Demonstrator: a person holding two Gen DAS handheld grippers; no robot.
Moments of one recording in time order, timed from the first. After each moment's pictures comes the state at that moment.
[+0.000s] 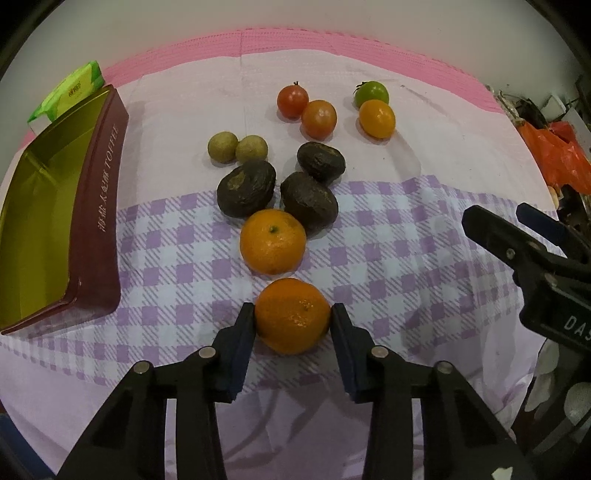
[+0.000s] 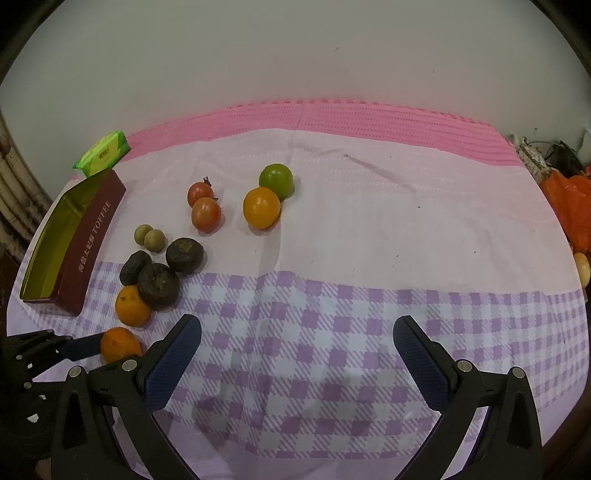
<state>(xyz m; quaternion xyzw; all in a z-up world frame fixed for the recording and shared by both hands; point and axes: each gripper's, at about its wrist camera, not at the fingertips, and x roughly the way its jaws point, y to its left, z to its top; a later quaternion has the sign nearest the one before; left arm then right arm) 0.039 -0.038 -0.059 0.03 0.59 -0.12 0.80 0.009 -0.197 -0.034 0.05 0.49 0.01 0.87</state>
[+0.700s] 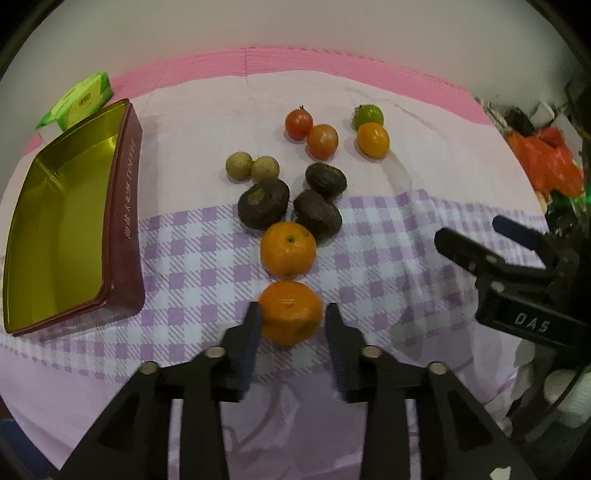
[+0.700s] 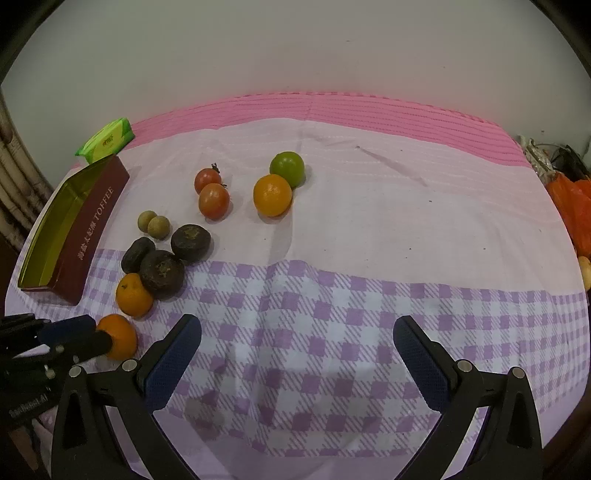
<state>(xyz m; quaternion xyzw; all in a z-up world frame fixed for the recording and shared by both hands) 0.030 -0.023 -0.039 0.02 0.57 -0.14 0.81 0.009 -0.186 -0.042 0.04 0.50 0.02 0.87</state>
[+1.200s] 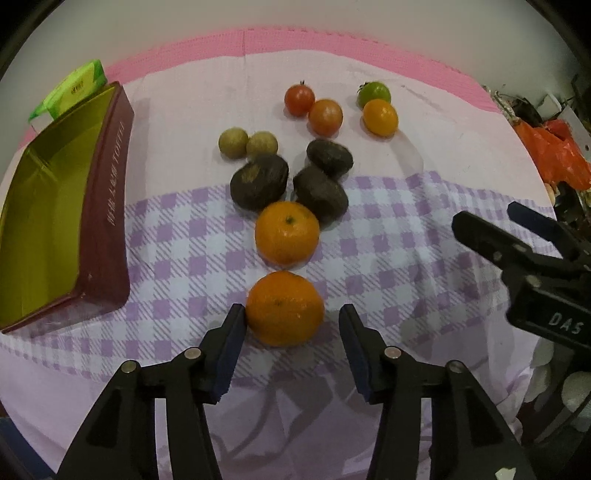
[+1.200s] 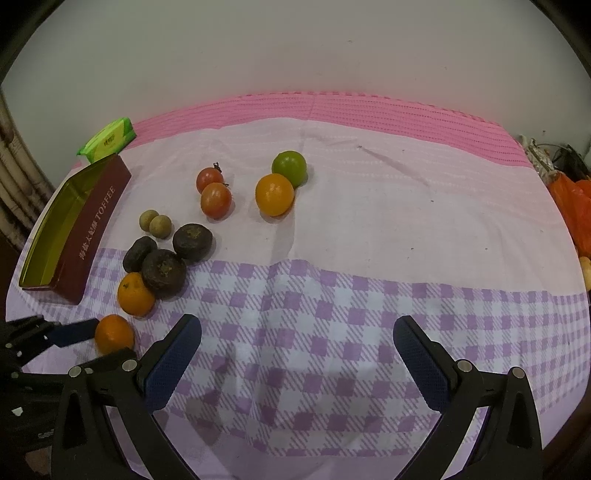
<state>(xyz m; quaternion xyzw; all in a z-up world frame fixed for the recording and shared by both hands) 0.034 -0.023 -0.060 0.03 0.59 -0.13 0.80 0.008 -0.187 -0.041 0.04 0.50 0.02 0.87</state>
